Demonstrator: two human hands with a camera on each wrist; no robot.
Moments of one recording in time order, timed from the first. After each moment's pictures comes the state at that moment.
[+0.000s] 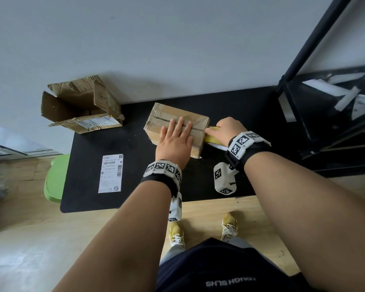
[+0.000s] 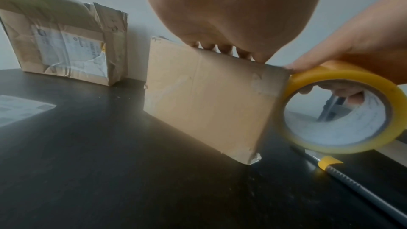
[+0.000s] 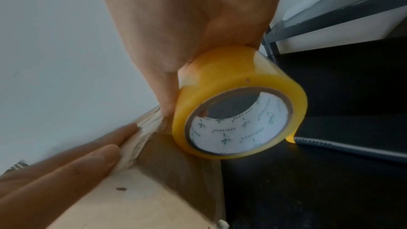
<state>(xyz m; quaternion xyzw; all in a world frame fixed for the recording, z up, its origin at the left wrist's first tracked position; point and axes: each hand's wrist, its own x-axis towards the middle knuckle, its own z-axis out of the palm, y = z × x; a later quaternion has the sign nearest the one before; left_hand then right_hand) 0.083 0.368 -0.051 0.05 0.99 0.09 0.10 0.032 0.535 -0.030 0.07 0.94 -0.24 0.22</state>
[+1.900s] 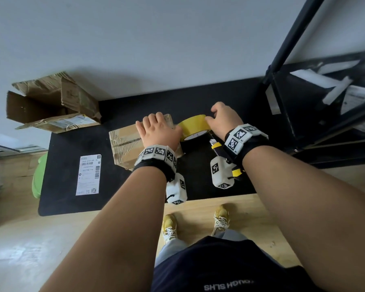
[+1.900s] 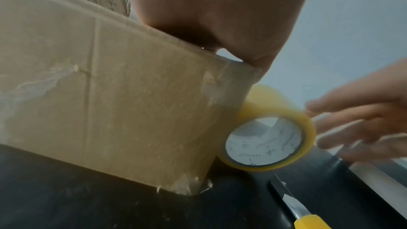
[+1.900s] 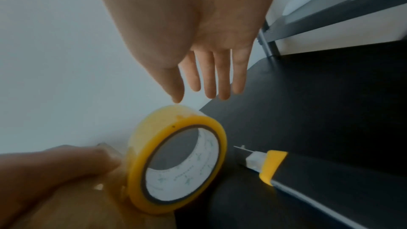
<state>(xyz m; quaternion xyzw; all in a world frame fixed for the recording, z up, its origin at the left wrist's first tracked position) 0.040 0.421 -0.057 -0.15 0.98 0.09 0.04 0.005 0.590 -0.048 0.05 0.95 -0.29 0.14</state>
